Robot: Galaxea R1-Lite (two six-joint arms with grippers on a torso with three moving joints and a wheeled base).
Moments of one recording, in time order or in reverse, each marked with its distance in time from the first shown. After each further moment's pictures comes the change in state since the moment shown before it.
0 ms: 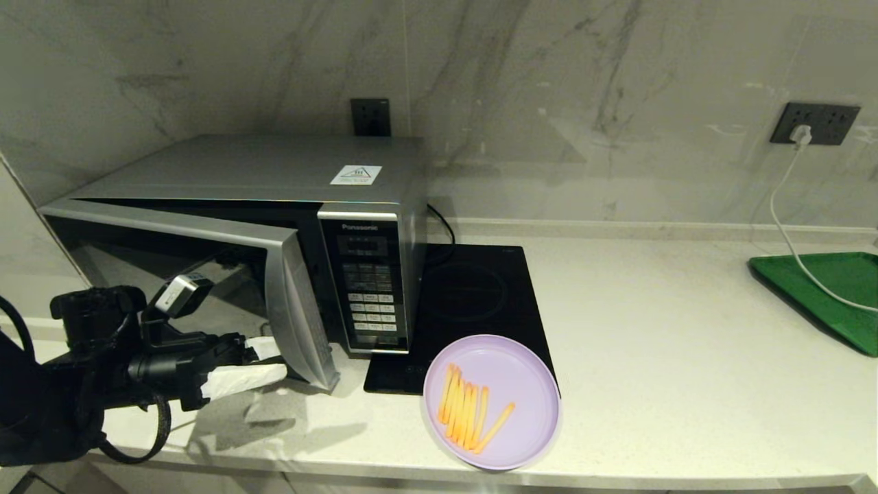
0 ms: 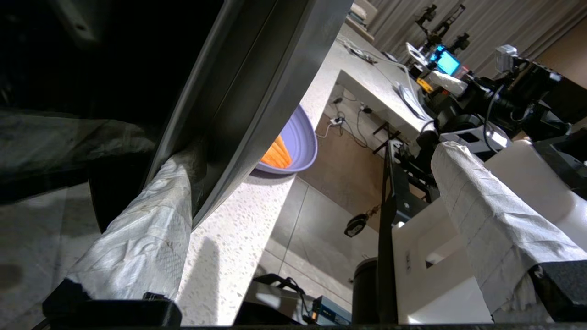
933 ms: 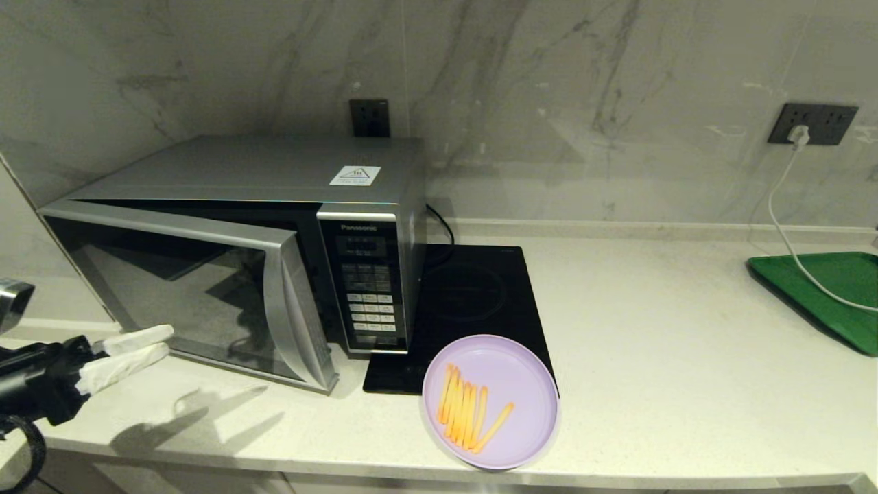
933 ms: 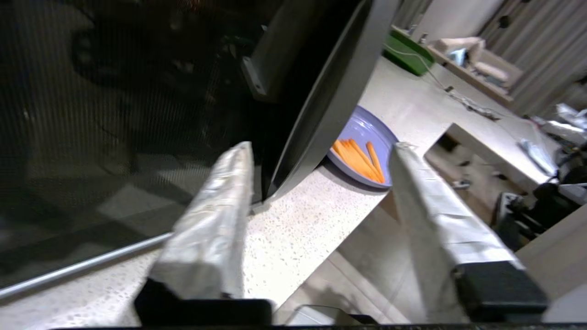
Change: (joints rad) left arm 0.473 -0.197 0.117 -0.009 -0.002 0.089; right arm 0.000 0.000 0.000 0.000 0.000 0.000
